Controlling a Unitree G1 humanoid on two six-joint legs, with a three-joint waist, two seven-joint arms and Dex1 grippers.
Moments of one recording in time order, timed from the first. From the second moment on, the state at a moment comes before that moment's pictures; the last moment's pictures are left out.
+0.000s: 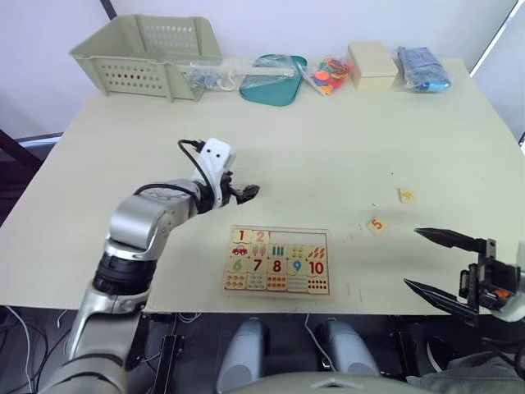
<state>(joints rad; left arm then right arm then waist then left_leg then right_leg) -0.58 0.58 -0.10 -0.16 -0.41 1.06 -0.42 0.38 -0.68 -0.44 -0.46 0.77 0.08 1.24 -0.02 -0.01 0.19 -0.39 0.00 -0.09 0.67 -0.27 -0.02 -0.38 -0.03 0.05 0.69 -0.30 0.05</state>
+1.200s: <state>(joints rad) -0.31 0.43 0.20 -0.55 -0.38 1.24 -0.33 0.36 -0.68 -0.42 -0.47 0.78 0.08 1.25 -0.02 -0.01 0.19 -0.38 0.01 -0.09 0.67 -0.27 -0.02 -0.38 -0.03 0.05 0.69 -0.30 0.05</state>
